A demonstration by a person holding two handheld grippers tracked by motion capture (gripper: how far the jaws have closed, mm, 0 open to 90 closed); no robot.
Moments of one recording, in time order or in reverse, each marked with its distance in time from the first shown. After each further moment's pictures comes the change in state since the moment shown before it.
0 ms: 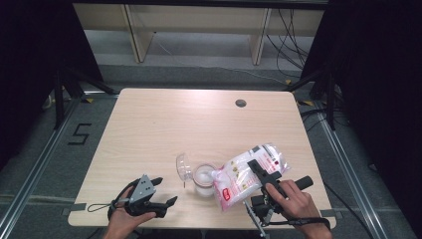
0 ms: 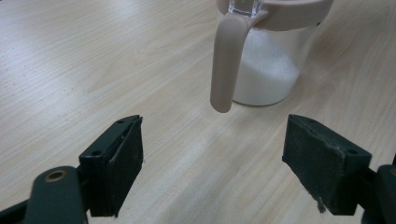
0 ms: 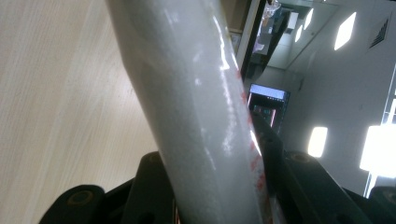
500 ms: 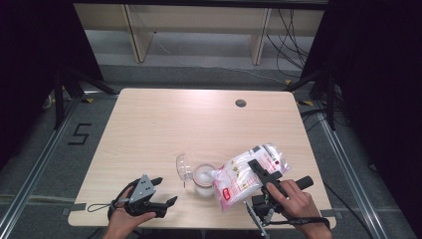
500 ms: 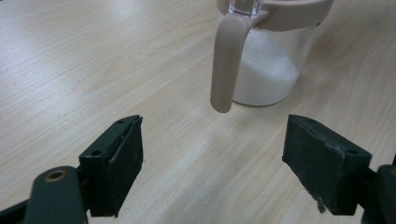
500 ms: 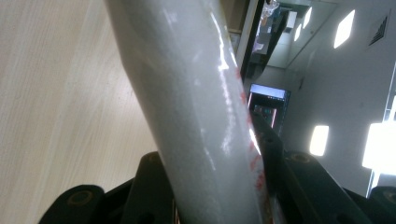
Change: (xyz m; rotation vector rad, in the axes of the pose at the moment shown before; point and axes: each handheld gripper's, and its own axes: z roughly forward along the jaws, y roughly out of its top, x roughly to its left) left arm 0.000 0.000 0.000 0.002 0.000 -0.001; right arm 0.001 -0.002 0.000 0.009 0.007 0.030
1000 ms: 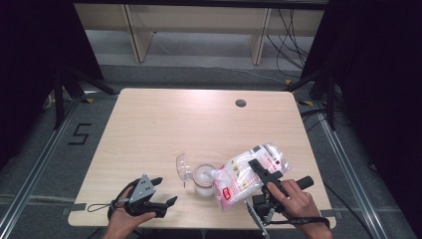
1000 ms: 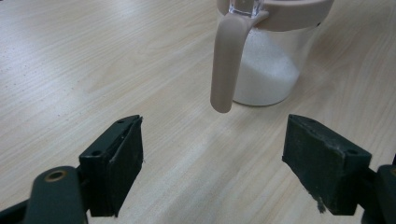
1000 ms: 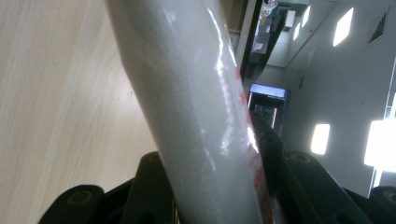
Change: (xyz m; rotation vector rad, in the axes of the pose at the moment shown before) left arm -0.002 -0.001 0.000 -0.003 -0.003 -0.031; right arm -0.001 -0.001 0.000 -0.005 -0.008 0.004
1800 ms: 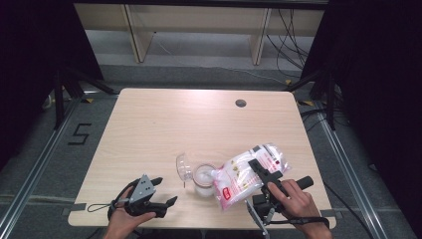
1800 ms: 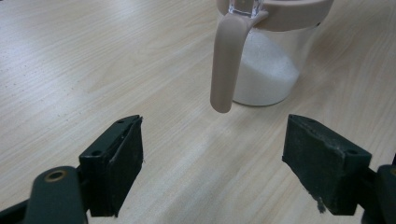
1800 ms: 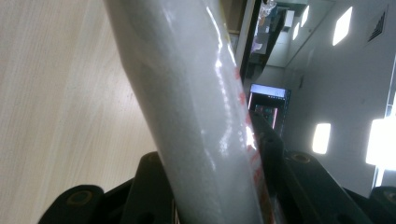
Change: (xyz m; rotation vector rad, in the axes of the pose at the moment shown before) left arm 0.000 0.000 0.000 0.001 0.001 0.001; right arm 0.001 -0.001 0.000 0.000 0.008 0.030
